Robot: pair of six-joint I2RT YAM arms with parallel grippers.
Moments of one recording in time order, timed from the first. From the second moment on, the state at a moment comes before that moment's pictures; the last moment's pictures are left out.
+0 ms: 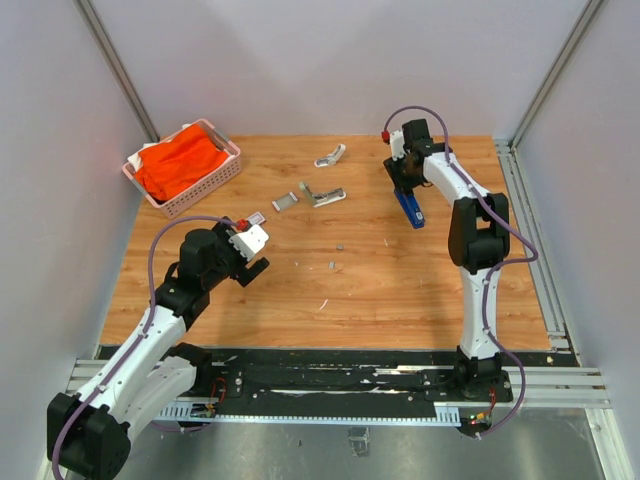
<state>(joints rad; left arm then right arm) -0.33 0.79 0.51 -0.16 0.11 0.57 0.20 2.26 1.94 -0.67 -0.03 -0.30</state>
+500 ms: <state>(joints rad) -0.33 0.79 0.51 -0.16 0.11 0.57 0.20 2.27 1.95 -0.67 -0.06 -0.31</state>
